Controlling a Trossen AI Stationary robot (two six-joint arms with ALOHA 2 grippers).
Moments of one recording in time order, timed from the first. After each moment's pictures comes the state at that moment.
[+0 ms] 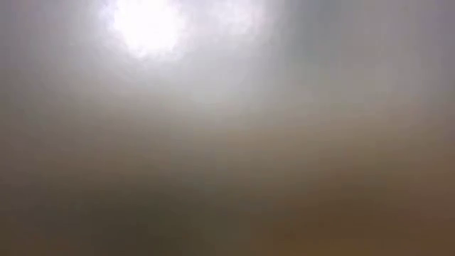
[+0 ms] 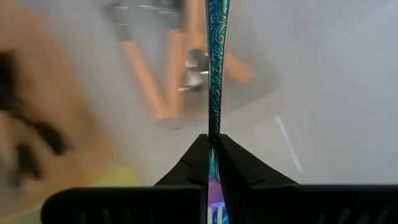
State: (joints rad) left arm 0.01 1.00 1.29 -1.39 -1.08 -0.75; right arm -0.08 1.60 1.51 -1.25 -0.10 0.39
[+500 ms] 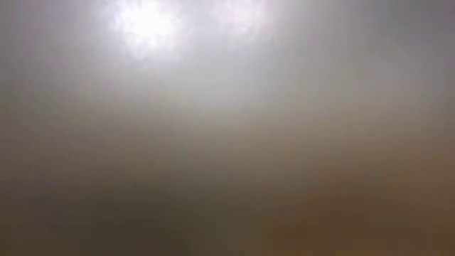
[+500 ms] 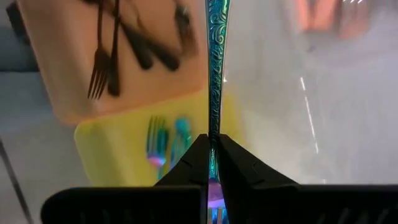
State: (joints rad) left arm 0.01 1.03 1.29 -1.38 -1.00 -0.75; right arm 0.45 1.46 1.27 -1.02 -0.10 0.79
